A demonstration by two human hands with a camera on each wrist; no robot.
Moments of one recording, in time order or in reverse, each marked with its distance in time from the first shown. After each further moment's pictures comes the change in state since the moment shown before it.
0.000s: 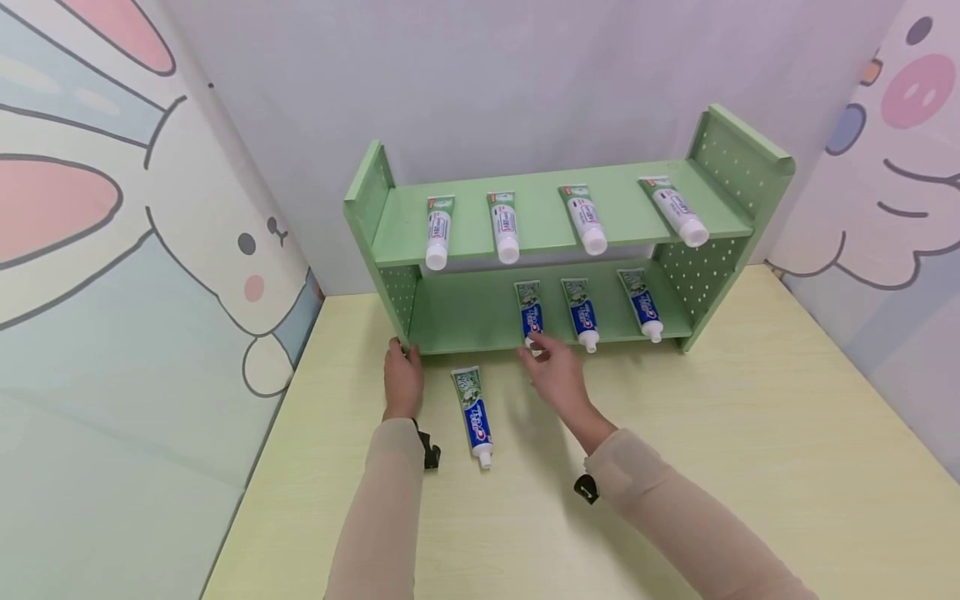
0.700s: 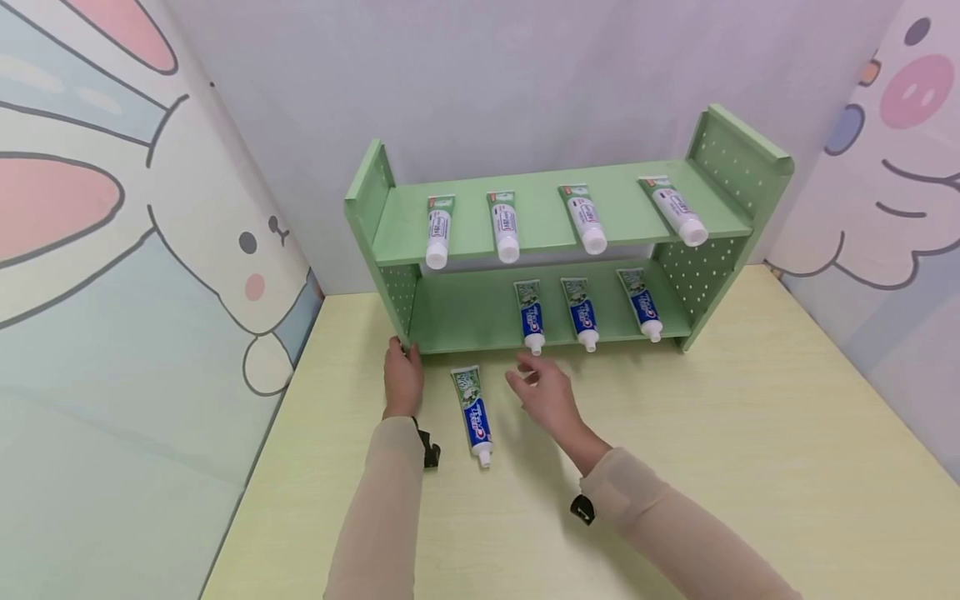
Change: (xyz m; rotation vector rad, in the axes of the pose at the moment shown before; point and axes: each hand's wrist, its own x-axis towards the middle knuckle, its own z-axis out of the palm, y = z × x) left_hand 0.000 0.001 0.000 0.000 0.002 -0.002; right_hand -0.026 0.004 0.014 0.006 -0.090 0.026
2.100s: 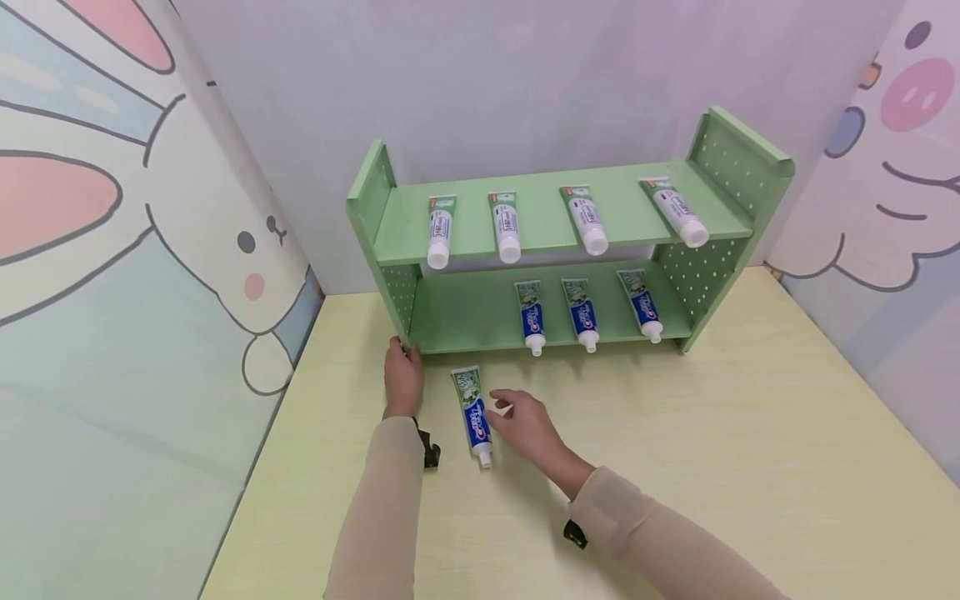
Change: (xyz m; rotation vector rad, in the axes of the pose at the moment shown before) left_hand 0.001 -0.002 0.001 0.002 0.003 -0.005; right_hand -0.024 0.008 0.030 -0.118 -0.200 0.001
